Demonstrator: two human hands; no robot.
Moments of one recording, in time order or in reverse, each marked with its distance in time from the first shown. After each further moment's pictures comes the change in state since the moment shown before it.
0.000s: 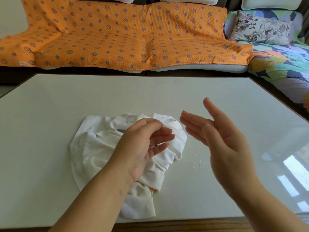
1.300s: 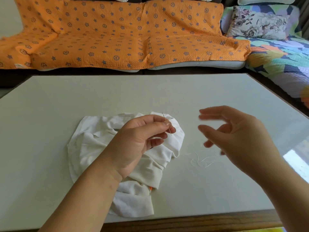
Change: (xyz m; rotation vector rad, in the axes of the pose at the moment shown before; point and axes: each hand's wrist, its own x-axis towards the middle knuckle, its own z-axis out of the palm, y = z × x) left_hand -0.002 0.007 -0.008 0.178 -0.299 0.110; right_hand 0.013 -0.029 -0.033 -0.581 -0.014 0.140
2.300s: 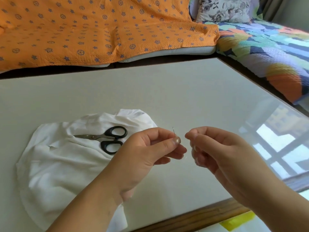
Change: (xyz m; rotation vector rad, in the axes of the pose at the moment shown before) left_hand 0.017 -0.038 0.047 0.158 -0.166 -0.134; right_hand -0.025 0.043 -0.005 0.595 -0.116 0.386
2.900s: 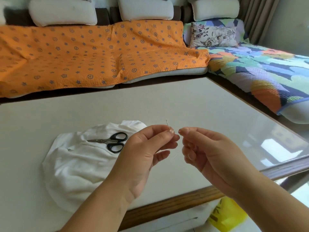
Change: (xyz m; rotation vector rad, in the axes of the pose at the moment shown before) left_hand -0.048 0.029 0.051 -0.194 0.146 0.088; right_hand -0.047 -0.024 -0.011 0.318 -0.121 -0.023
